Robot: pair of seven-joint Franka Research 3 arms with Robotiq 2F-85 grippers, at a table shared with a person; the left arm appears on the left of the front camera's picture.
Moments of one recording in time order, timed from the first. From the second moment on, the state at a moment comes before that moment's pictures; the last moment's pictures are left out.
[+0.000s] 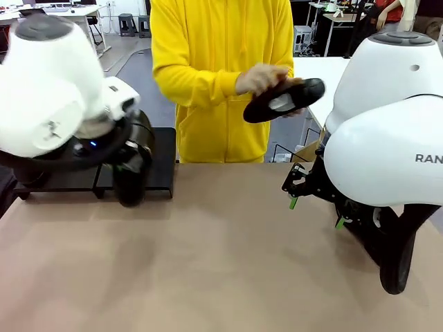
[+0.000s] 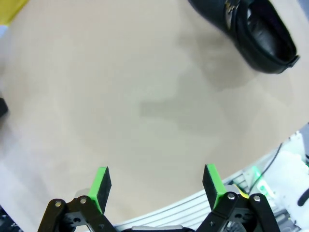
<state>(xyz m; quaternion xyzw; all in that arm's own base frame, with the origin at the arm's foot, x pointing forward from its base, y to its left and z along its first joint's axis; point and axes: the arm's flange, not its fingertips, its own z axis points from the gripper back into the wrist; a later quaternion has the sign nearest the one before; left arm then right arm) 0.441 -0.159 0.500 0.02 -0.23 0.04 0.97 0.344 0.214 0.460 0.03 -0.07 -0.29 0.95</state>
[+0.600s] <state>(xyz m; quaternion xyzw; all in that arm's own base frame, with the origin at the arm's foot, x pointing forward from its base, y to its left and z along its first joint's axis) 0.450 -0.133 0.506 0.02 -0.23 0.07 0.97 0.344 0.214 0.460 0.03 -0.07 -0.29 0.95</state>
